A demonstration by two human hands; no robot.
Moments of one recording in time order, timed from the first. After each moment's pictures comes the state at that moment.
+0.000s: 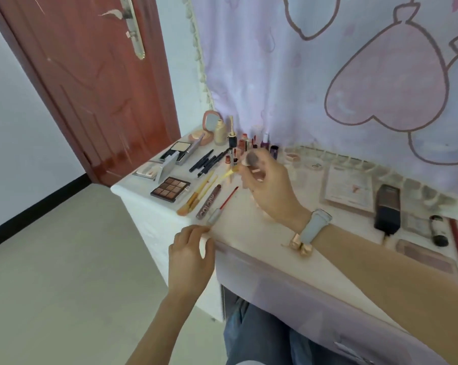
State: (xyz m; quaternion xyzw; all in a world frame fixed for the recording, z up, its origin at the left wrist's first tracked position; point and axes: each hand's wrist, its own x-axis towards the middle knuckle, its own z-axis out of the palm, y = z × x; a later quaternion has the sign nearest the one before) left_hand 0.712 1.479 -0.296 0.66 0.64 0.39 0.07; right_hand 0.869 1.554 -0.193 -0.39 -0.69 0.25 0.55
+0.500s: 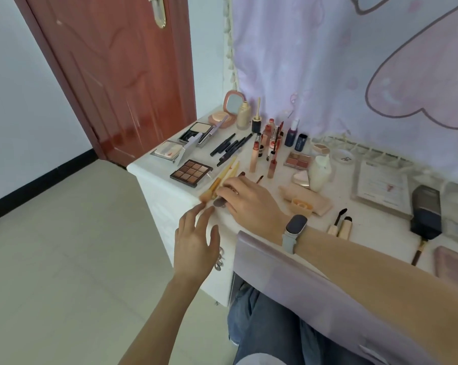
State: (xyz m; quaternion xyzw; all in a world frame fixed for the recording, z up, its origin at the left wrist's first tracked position) left_hand 0.675 1.497 -0.317 0.66 0.63 0.40 0.06; right_hand 0.809 1.561 -0.251 -0.34 -0.90 -0.10 0.26
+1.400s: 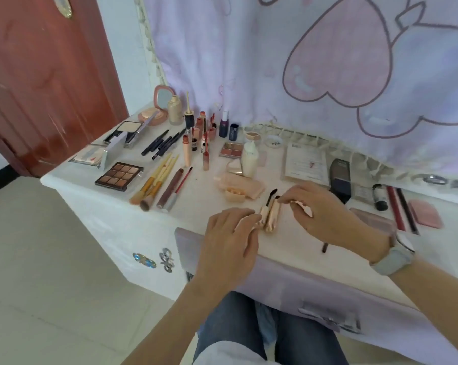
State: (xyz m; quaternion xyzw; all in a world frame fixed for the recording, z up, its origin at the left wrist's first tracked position) left_hand 0.797 1.470 -0.279 0.81 0.40 0.43 0.04; right_hand 0.998 1.477 -0.222 -0.57 -0.79 0.07 0.19
